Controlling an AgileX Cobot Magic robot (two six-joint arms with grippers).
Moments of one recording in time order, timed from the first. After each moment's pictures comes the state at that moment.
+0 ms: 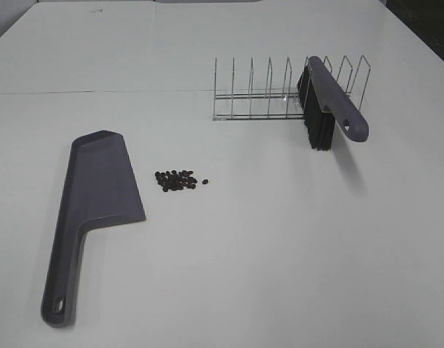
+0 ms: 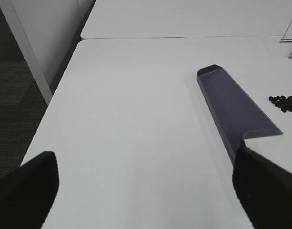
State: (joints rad) left arm -0.04 0.00 -0.52 0.08 1.08 -0.07; right arm 0.23 0.00 -0.46 -0.03 1.12 0.01
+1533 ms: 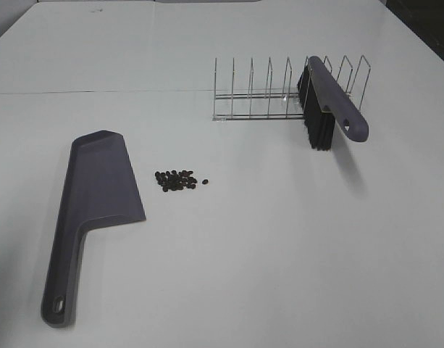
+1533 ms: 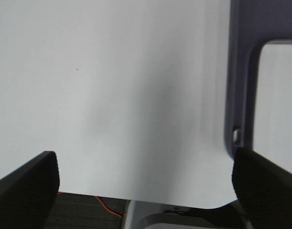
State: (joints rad) left arm -0.04 1.08 -0.73 -0.06 1.01 -0.22; right arm 0.23 0.00 -0.46 -0.03 1.12 0.01
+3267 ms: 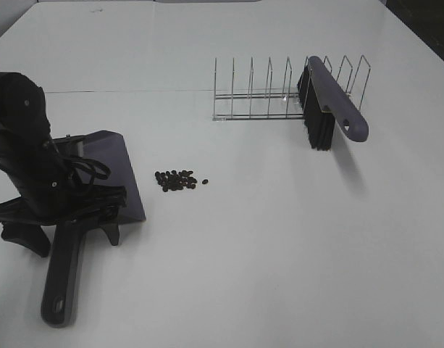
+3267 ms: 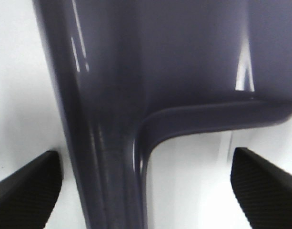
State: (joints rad) left arm -0.36 1.99 -1.04 -0.20 0.73 -0.34; right arm 0.23 0.00 -0.46 -0.03 1.12 0.01
